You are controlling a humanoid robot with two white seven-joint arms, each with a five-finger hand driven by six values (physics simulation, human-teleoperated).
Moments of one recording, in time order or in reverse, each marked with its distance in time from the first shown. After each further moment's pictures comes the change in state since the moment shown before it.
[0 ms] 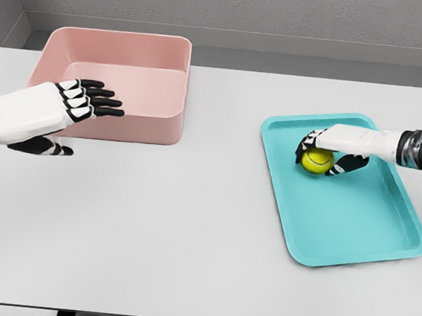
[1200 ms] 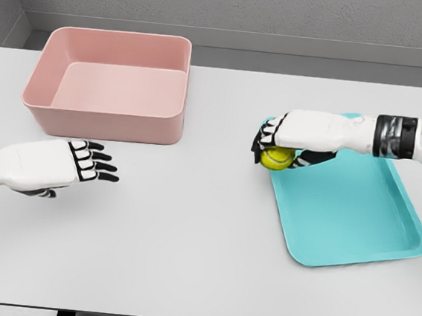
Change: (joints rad) left arm 0.003 0.018 -0.096 0.000 -0.244 -0.001 -0.154; right arm -0.048 -0.030 -0.007 -0.368 -0.007 -0.001 0.001
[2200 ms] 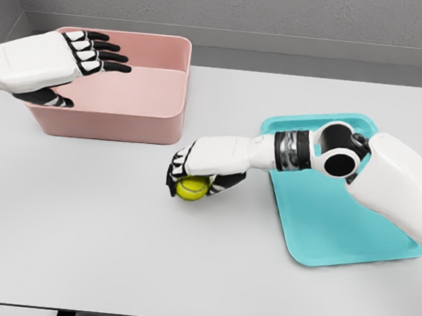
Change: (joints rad) left arm -0.307 -0.106 0.010 0.121 0.223 0.000 0.009; right arm 0.000 0.333 0.097 0.090 0.003 0.008 0.048
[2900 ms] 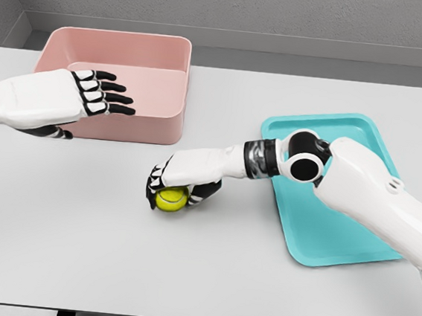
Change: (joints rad) left arm 0.075 0.057 -0.012 -0.119 -0.055 0.000 -0.005; right arm -0.009 0.113 0.067 0.110 0.008 0.016 0.002
